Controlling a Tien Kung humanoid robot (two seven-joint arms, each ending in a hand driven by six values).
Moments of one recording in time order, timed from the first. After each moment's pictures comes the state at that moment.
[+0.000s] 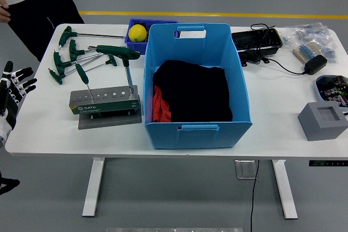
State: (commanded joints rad) left arm 0.02 0.09 -1.79 -1.40 1.23 -0.09 0.01; right arm 0.19 -0.16 0.31 0.21 -0.39 -0.12 -0.09
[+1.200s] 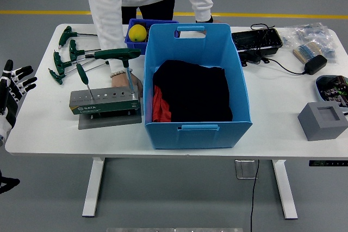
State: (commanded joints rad) left arm 0.01 0.10 -1.78 -1.41 1.25 -0.05 -0.02; right arm 0.18 -0.16 0.32 0.21 -0.40 -0.12 -0.10
